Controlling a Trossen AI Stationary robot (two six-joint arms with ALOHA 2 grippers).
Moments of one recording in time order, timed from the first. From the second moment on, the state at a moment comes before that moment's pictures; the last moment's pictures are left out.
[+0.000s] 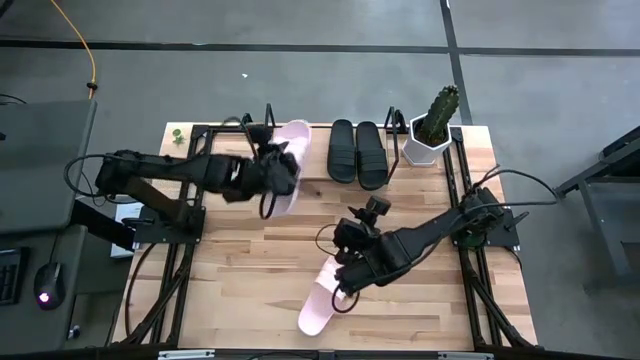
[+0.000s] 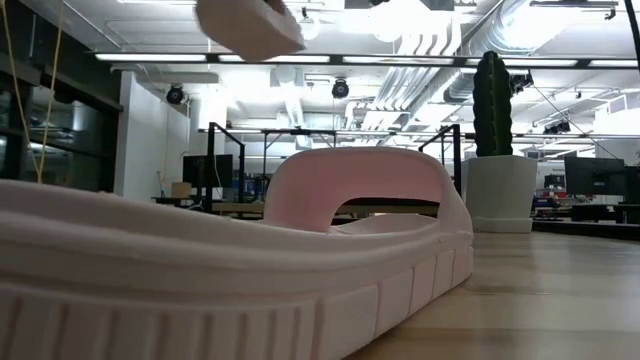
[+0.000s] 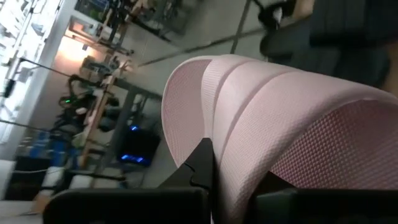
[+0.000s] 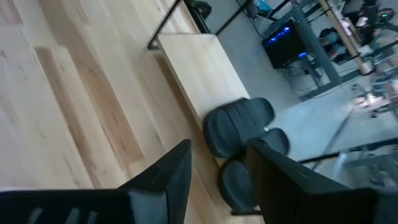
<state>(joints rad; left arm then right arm) 0.03 1.43 1.43 -0.81 -1.02 0.27 0.48 1.97 1.99 -1.52 0.99 0.76</state>
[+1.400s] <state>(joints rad) 0.55 1.44 1.07 -0.28 -0.51 0.44 0.53 1.97 1.99 -1.57 1.02 0.84</state>
